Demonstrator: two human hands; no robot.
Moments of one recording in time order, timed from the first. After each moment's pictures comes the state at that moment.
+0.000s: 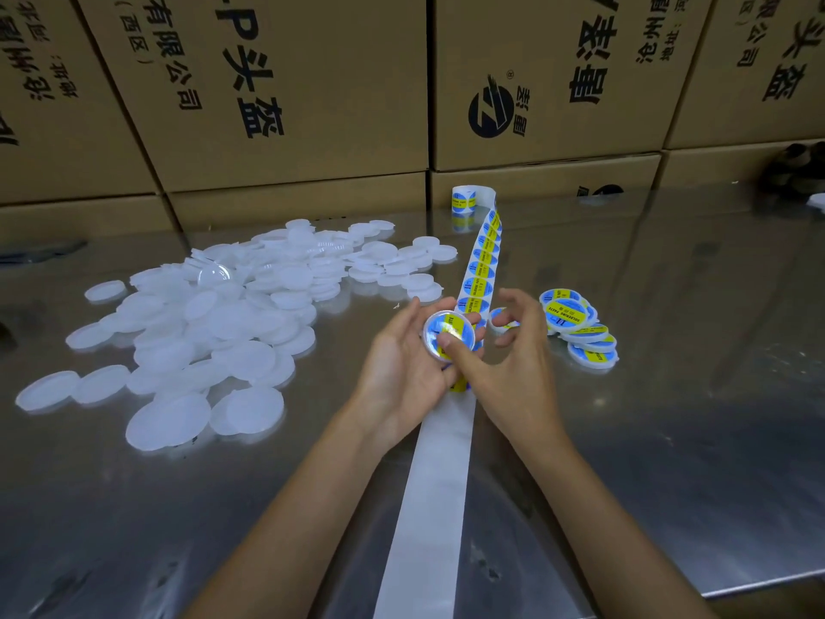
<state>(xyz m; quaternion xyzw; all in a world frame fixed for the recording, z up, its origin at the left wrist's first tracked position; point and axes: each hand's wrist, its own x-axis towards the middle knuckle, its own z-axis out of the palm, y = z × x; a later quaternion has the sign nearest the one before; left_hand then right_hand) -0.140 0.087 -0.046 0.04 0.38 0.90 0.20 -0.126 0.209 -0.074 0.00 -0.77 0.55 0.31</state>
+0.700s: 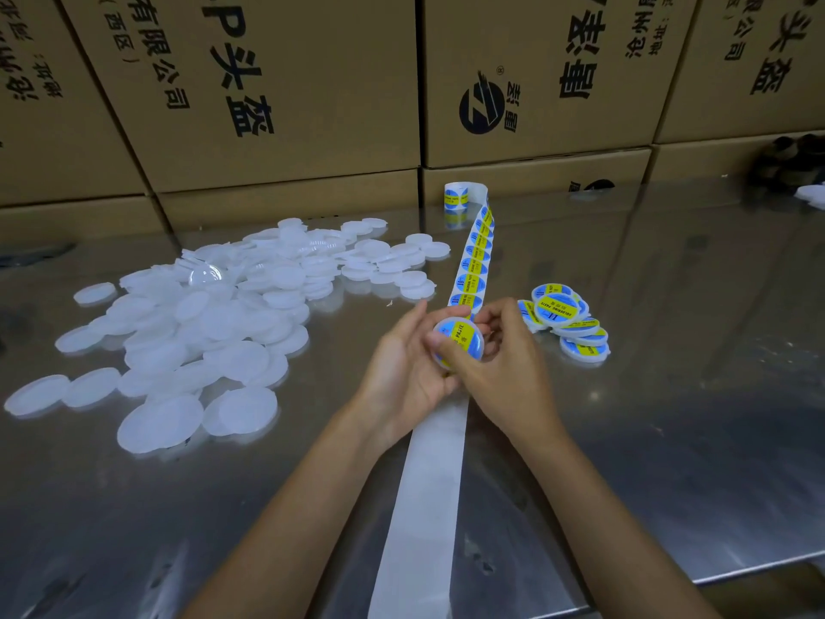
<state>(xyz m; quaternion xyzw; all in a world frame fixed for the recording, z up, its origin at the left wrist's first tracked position) -0.136 0.089 -0.045 0.03 0.45 0.87 0.23 -0.130 0.214 -0.080 0.01 -0.79 0.54 0.29</state>
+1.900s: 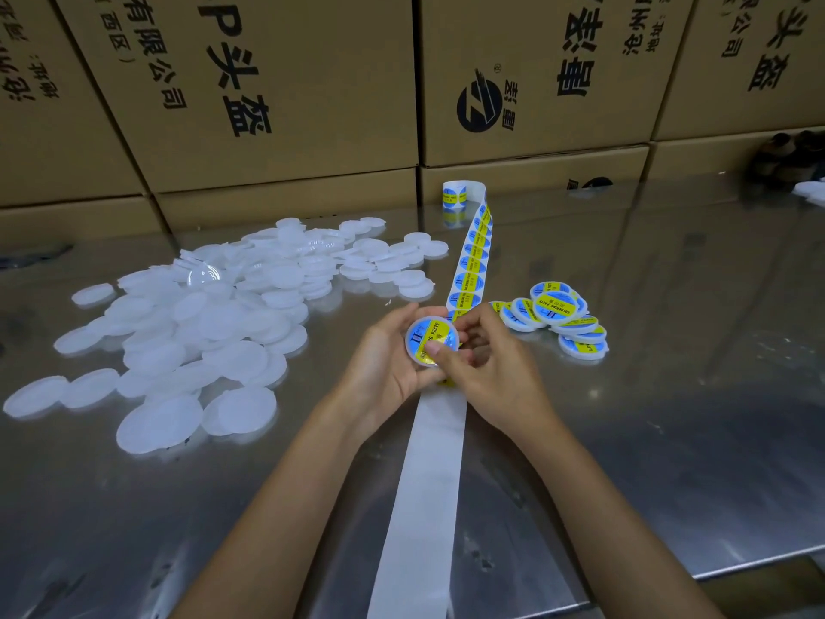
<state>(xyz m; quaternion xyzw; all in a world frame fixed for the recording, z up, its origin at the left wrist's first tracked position) -0.144 0.073 -0.043 0.01 0.48 0.85 0.21 -0.125 0.214 -0.078 0.08 -0.79 0.57 0.20</state>
